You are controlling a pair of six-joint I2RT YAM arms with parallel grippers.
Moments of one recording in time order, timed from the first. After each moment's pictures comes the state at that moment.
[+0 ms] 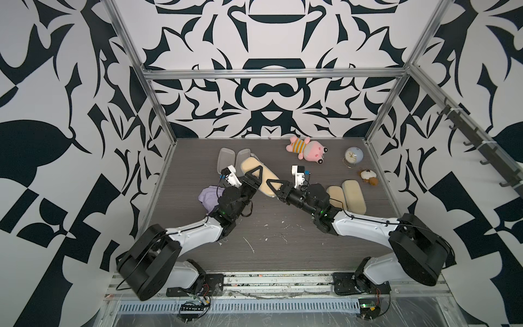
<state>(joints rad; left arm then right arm) -0.69 1.27 0.52 0.81 -0.13 -1.26 0.75 1.44 0.64 0.79 -0.23 1.25</state>
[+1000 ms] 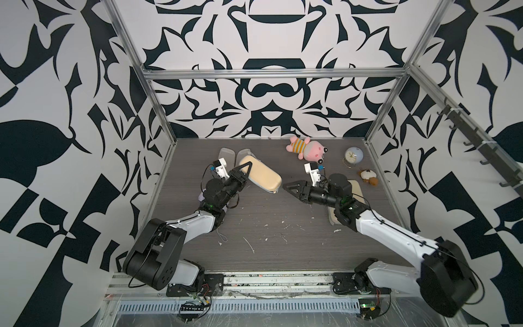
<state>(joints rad) -0.43 1.40 0.54 0.97 0.23 -1.33 0.55 1.12 0.66 0.21 -0.52 0.86</state>
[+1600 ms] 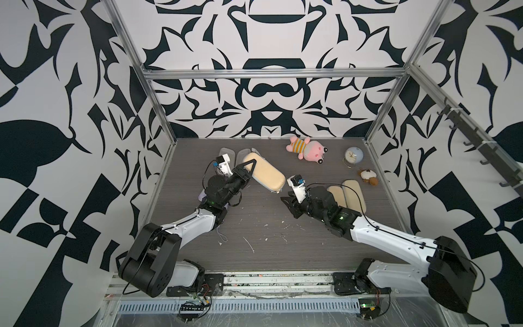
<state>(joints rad) -0.47 1.37 0.58 0.89 0.23 -1.29 0.79 1.19 0.68 0.08 0.01 0.12</state>
